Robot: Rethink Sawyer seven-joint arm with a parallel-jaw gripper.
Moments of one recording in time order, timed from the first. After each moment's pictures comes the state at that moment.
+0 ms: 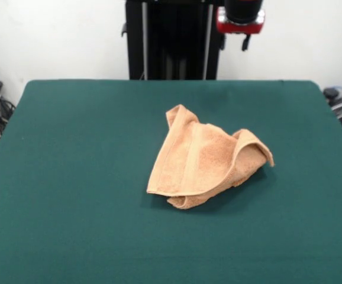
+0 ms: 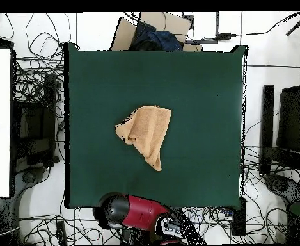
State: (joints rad) arm -0.11 -0.65 0.00 2.33 0.10 0.31 1.59
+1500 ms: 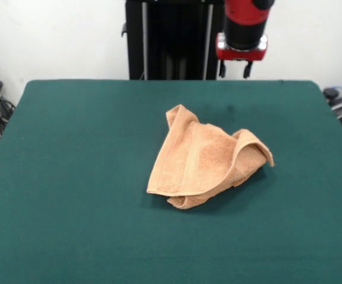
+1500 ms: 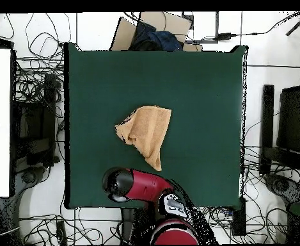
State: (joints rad) arm -0.12 -0.60 0.00 2.13 0.10 0.39 1.59
